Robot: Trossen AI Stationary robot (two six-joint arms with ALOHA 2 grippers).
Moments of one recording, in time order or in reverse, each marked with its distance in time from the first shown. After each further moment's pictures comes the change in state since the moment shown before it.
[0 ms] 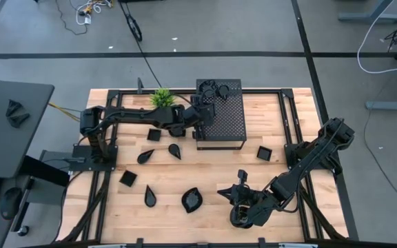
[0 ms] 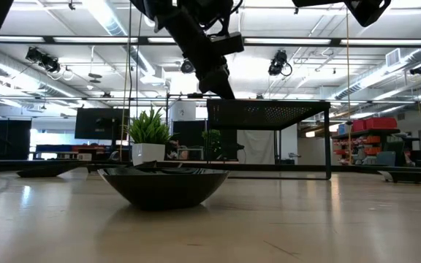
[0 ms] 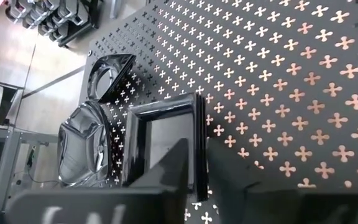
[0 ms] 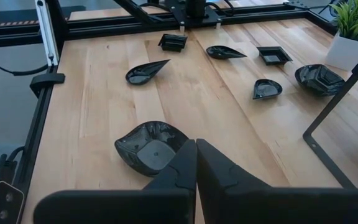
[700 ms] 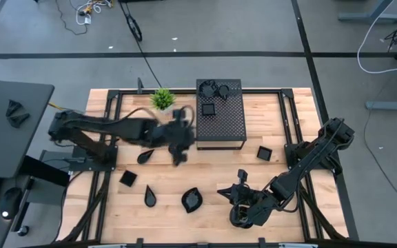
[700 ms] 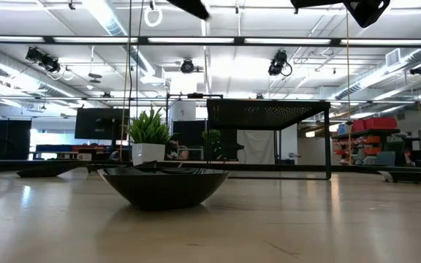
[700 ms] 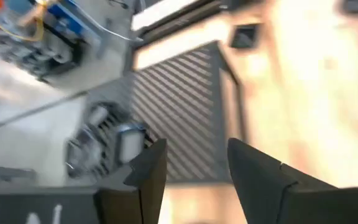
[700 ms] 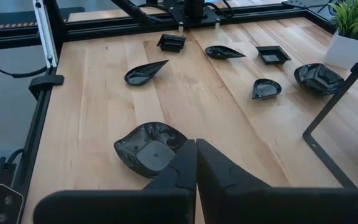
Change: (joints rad) left arm -0.308 -0.330 0.015 -0.308 -0.052 -0.244; right arm -0.004 0.000 0.000 0.001 0.000 0.008
